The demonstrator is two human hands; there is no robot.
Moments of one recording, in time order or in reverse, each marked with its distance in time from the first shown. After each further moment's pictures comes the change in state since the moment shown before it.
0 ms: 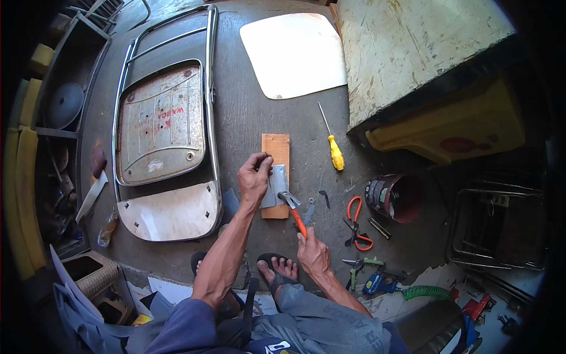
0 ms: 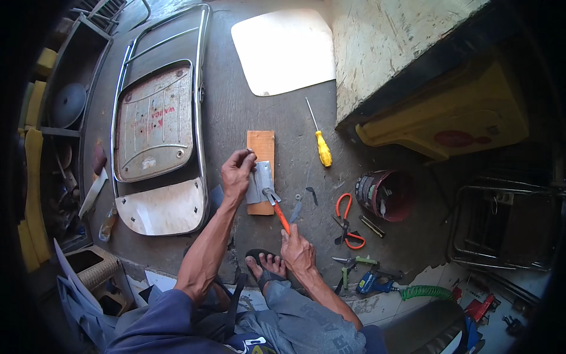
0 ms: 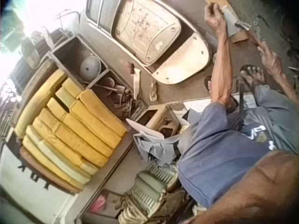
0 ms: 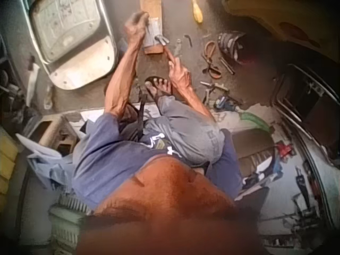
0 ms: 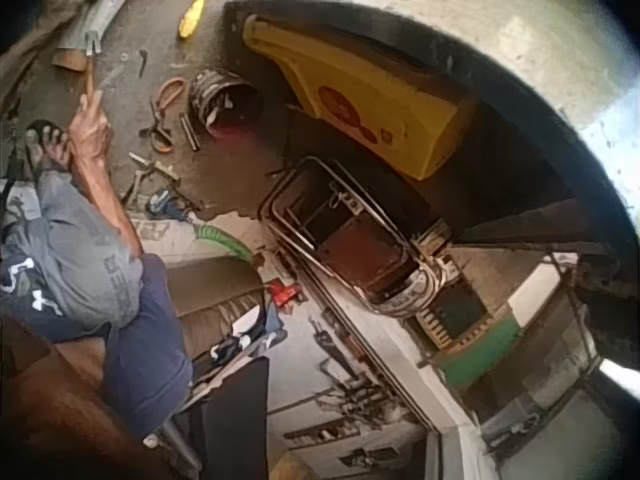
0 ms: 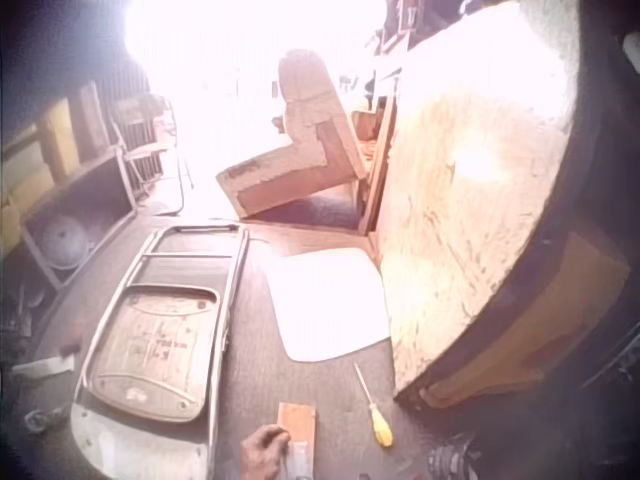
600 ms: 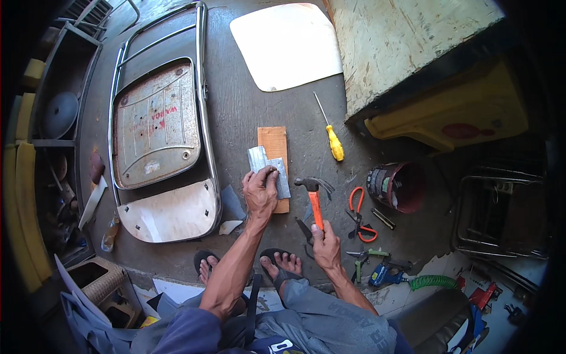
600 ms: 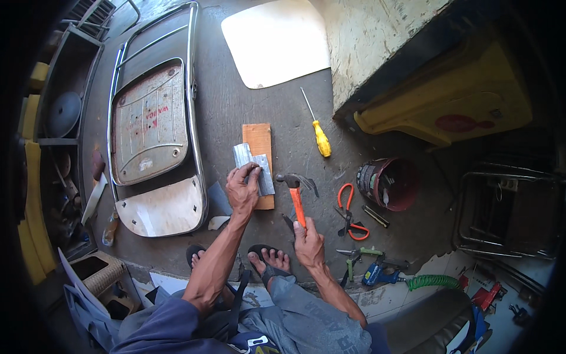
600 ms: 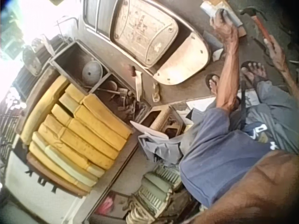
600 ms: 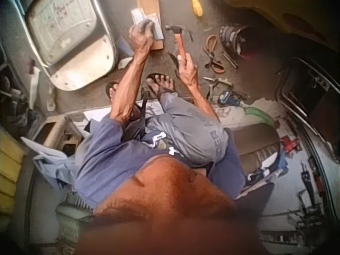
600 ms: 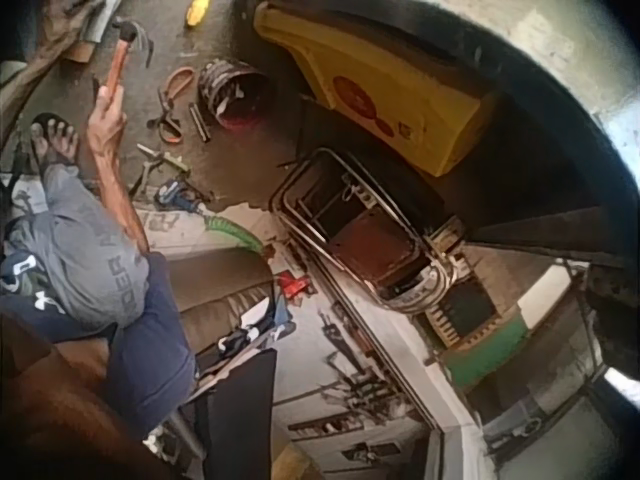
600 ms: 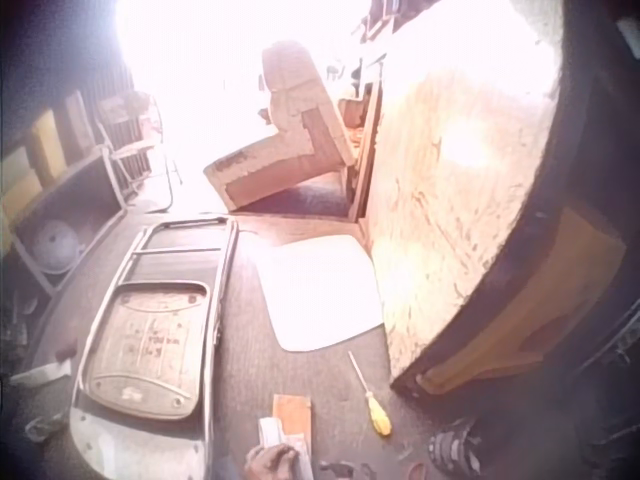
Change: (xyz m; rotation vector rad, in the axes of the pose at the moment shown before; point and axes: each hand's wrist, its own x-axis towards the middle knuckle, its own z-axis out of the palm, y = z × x) left_hand -0.050 -0.007 0.006 0.647 0.071 0.368; right_hand -0.002 0.007 -0.024 0.398 0.044 0.202
